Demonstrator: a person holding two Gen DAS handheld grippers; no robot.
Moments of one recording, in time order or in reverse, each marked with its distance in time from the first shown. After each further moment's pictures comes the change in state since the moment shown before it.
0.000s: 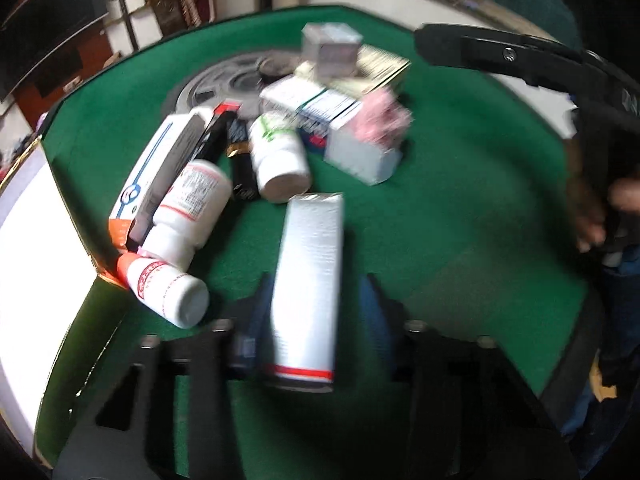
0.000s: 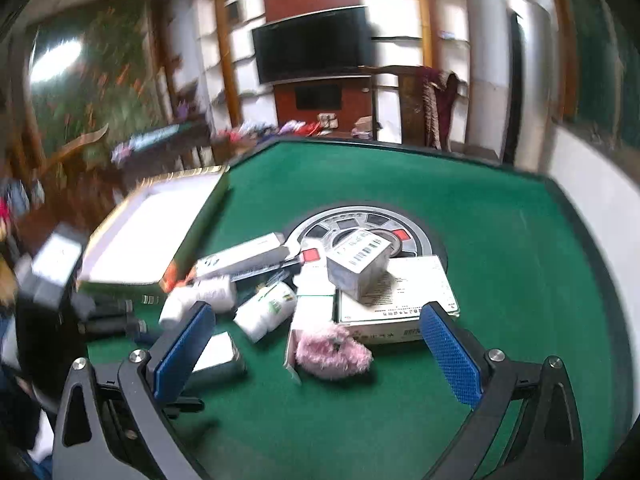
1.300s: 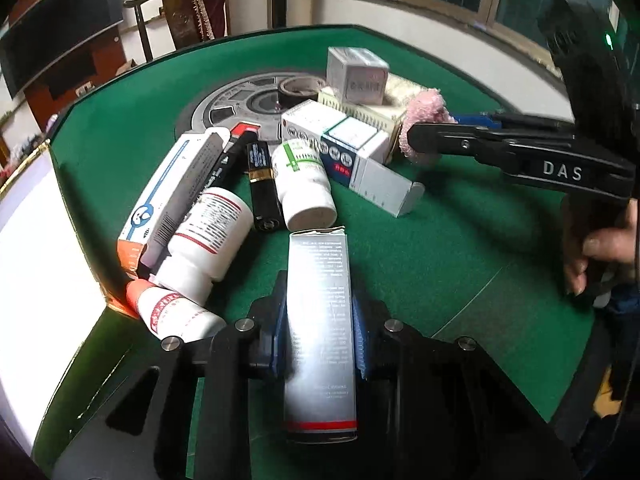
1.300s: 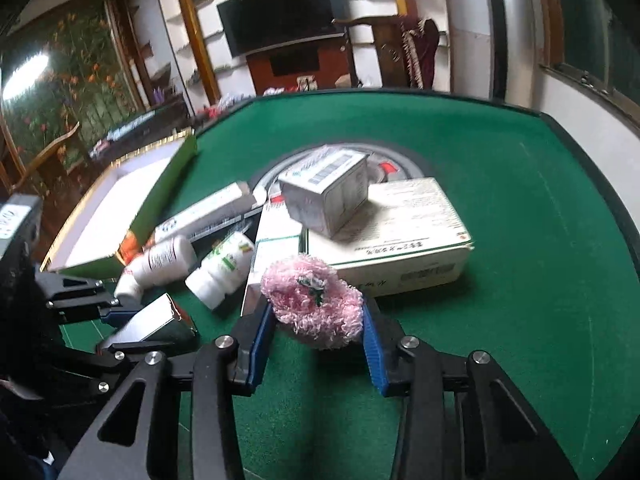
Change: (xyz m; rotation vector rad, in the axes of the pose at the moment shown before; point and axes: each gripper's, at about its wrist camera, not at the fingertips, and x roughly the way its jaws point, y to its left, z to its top) left arm 0.000 0.017 0.011 -0.050 -0.103 -0.012; right arm 0.035 -0.021 -0.028 0.071 0.083 0.010
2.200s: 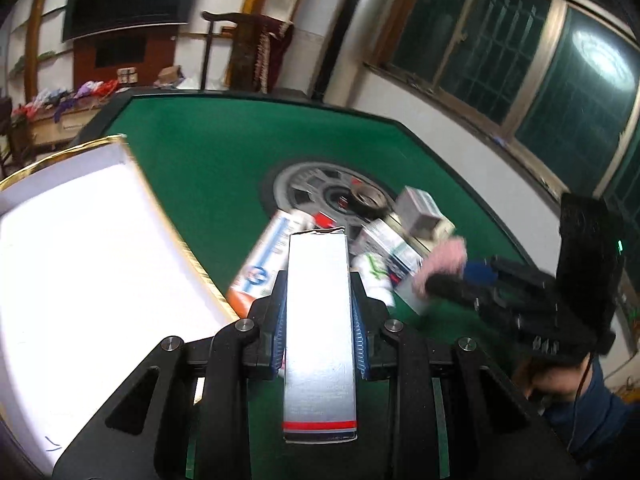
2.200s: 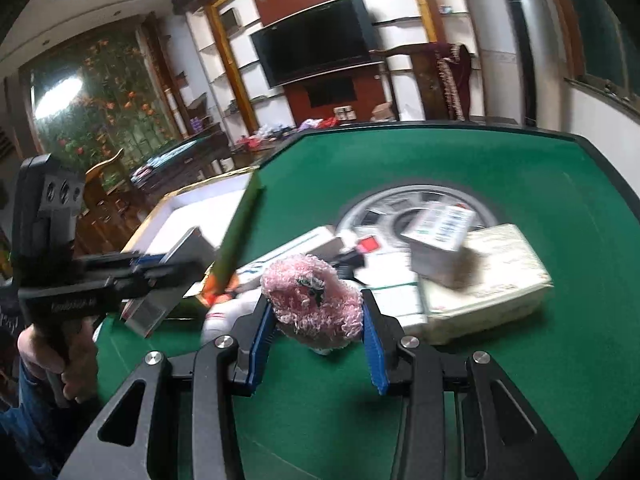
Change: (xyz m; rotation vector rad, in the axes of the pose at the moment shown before) left arm -0.080 0.093 0.006 -0.287 -0.248 -0.061; right arm -0.001 0.076 0.015 -0.044 -0.078 0.137
